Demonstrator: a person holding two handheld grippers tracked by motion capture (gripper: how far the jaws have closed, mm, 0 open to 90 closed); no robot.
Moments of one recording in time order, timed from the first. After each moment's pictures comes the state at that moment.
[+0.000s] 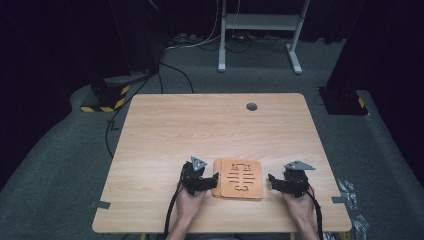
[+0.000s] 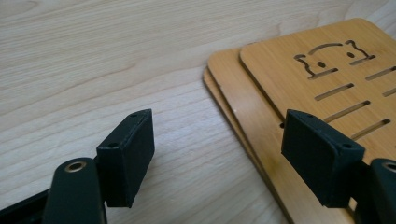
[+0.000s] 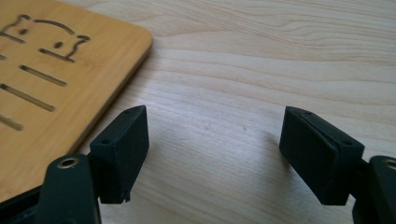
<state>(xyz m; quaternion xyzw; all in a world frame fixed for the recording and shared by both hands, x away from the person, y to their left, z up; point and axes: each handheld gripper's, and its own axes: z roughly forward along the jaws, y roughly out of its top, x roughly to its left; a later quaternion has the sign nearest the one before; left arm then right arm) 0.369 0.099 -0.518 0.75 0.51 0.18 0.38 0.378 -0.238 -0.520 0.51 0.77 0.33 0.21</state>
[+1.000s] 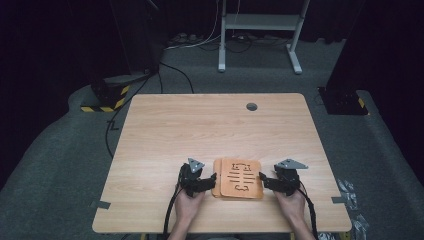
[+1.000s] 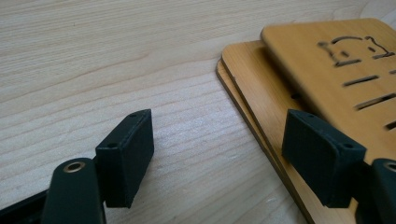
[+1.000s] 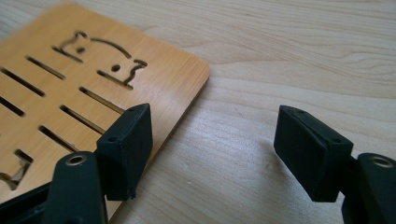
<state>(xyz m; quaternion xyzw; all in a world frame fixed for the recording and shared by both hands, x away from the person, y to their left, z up) 0.366 0.102 -0.526 0.74 0.52 0.18 0.38 0.382 -0.216 -0.520 0.47 0.78 0.37 0.18</state>
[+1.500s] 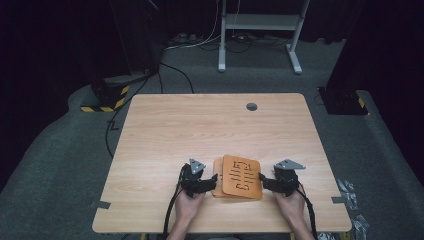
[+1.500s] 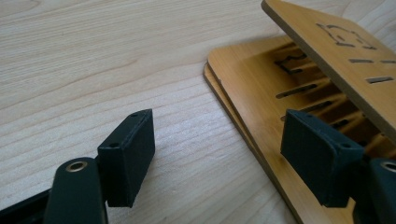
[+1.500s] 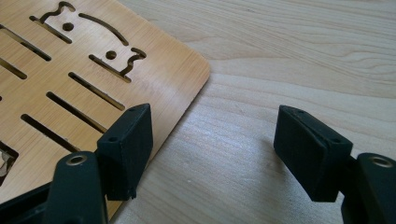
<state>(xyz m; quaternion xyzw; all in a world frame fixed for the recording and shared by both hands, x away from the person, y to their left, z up) 0.363 0.102 -0.523 0.75 0.50 0.18 0.40 0.382 -0.213 -0.522 0.47 0.78 0.36 0.19</state>
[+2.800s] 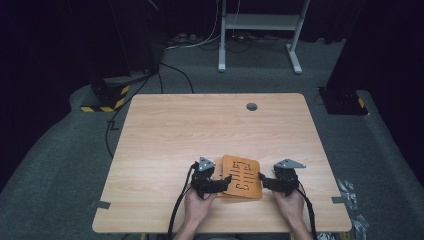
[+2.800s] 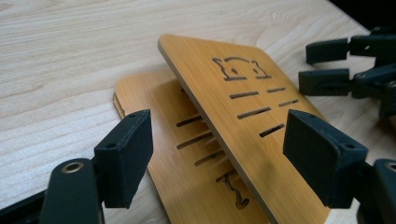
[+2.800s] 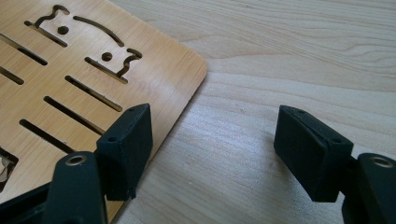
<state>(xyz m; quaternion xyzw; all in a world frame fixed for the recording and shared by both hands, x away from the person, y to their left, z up) 0.356 0.070 -0.496 0.75 0.49 0.10 0.43 0.384 -0.213 -0.523 0.48 0.78 0.36 0.19</state>
